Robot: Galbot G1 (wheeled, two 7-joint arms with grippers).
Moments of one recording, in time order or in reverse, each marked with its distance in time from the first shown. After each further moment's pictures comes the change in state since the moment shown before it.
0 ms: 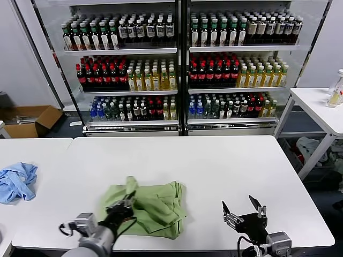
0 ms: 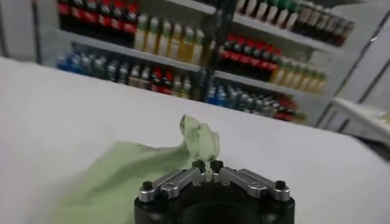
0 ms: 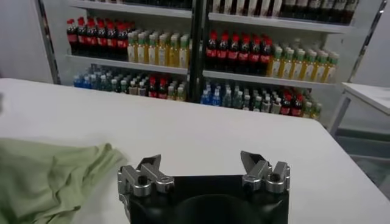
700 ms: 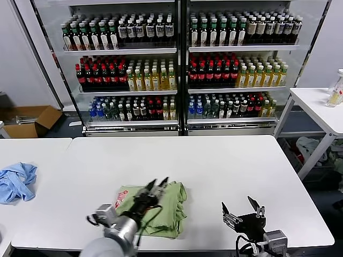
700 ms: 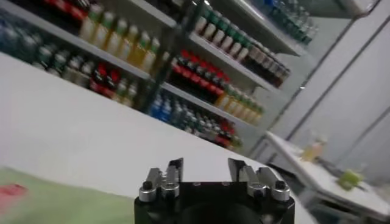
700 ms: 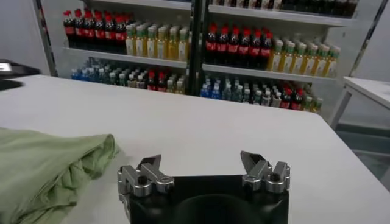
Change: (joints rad) left arm -0.075 -0.054 0.047 0.044 -0.034 -0.081 0.071; right arm 0.042 -0.004 -0.024 -0.045 0.005 -0.008 0.001
